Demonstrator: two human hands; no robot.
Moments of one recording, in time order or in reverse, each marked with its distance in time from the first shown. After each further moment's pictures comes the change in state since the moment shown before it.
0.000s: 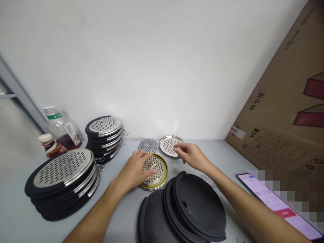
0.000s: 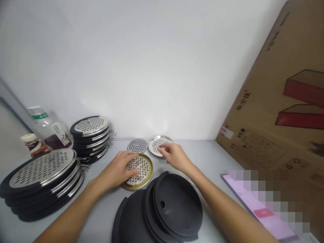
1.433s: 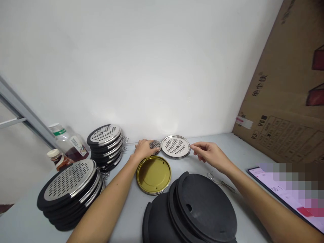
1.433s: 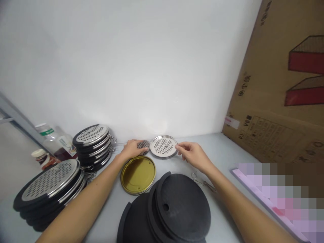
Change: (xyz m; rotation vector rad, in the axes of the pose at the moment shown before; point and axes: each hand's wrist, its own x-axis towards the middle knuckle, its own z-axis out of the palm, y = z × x) left_hand 0.111 -0.021 0.018 0.174 -0.021 -0.219; right_hand -0.021 0.054 -0.022 0.396 0.160 0.172
